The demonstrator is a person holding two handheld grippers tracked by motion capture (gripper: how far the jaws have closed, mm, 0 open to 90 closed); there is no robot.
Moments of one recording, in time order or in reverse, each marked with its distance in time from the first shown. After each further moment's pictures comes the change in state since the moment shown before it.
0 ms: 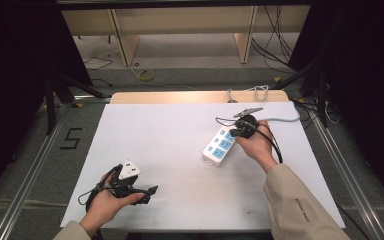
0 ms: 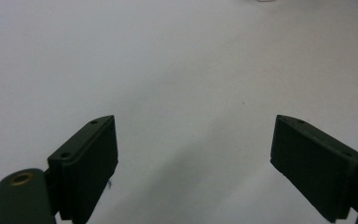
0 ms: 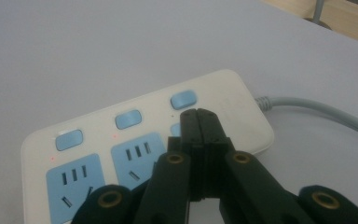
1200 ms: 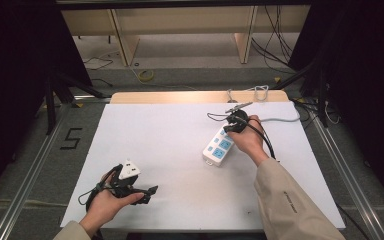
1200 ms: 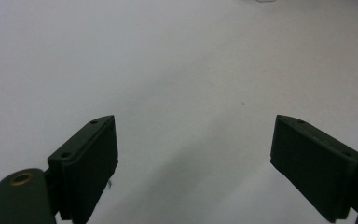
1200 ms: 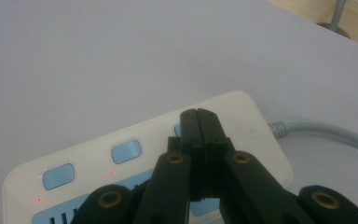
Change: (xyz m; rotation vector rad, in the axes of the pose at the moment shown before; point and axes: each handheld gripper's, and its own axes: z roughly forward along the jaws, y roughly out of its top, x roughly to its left) left arm 0.000 0.000 0.000 0.002 -0.003 -0.003; right arm 0.004 0.021 0.024 0.041 -0.002 -0.011
